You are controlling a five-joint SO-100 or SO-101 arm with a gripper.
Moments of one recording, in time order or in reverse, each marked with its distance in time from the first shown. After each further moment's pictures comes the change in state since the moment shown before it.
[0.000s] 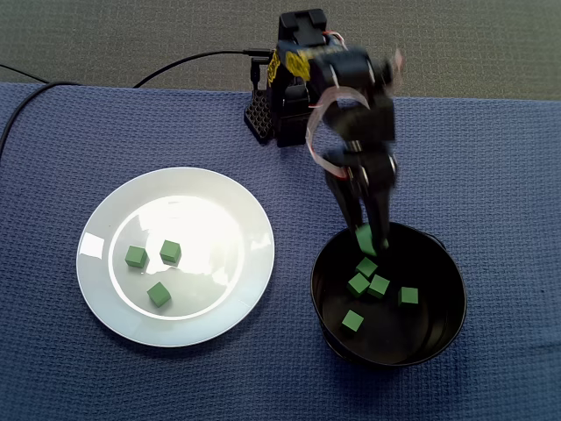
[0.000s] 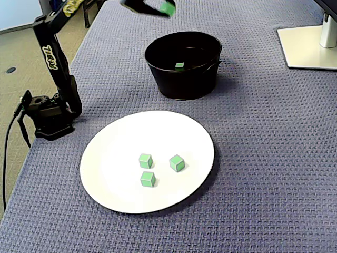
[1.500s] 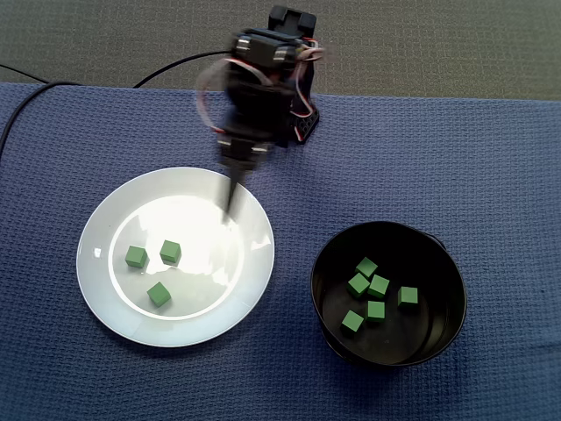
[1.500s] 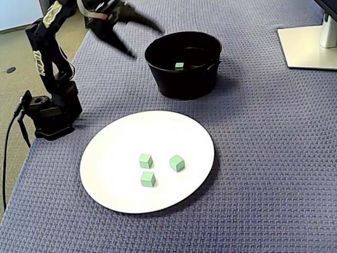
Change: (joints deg) arm 39.1 4.7 -5.7 24.2 10.9
